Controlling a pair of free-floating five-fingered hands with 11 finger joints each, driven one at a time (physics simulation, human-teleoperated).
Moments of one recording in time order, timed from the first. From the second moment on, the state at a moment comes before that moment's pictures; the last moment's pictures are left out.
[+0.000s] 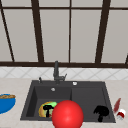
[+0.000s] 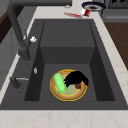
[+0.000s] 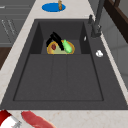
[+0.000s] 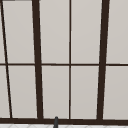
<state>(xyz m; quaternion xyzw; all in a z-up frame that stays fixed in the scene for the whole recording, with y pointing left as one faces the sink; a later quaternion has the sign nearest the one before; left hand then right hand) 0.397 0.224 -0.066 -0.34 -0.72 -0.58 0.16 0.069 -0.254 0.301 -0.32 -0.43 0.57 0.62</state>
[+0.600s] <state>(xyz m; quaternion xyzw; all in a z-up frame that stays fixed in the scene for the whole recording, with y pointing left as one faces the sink) 0.399 0.232 -0.029 -0.34 -0.72 -0.58 0.16 0.069 -0.254 0.301 -0.32 -0.43 0.57 0.62</state>
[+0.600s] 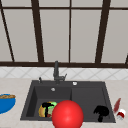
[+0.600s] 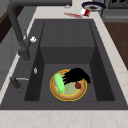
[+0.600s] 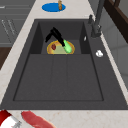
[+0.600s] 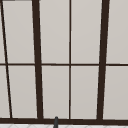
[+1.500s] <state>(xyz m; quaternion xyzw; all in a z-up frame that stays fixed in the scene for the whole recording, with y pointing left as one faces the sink) 0.459 0.218 -0.031 -0.35 -0.71 -0.58 0.17 0.069 -0.254 0.301 -0.32 -0.43 0.57 0.62</state>
